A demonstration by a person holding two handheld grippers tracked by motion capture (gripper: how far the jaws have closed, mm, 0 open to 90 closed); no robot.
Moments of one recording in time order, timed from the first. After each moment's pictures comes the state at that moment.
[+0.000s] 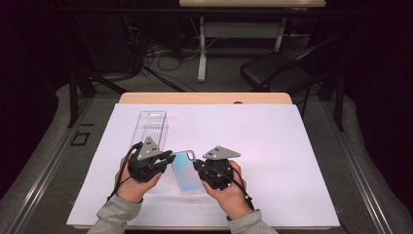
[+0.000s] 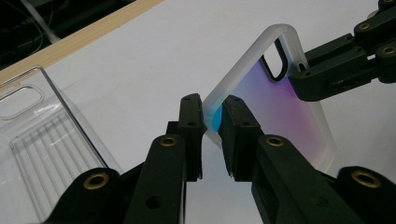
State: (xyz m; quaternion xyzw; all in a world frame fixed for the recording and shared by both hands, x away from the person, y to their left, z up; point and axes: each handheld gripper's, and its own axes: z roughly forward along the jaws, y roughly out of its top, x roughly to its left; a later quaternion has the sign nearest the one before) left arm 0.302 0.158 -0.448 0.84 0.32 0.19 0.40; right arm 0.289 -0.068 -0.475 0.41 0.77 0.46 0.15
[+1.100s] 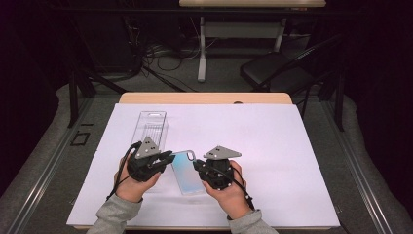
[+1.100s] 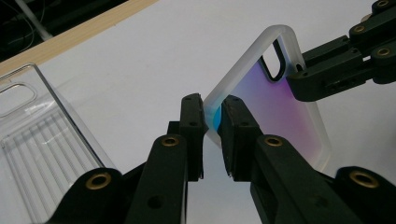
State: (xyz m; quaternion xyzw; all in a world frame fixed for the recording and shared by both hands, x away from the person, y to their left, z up) left arm 0.303 0.160 -0.447 0.84 0.32 0.18 0.40; right arm 0.290 -0.069 -0.475 0.41 0.77 0.47 0.15
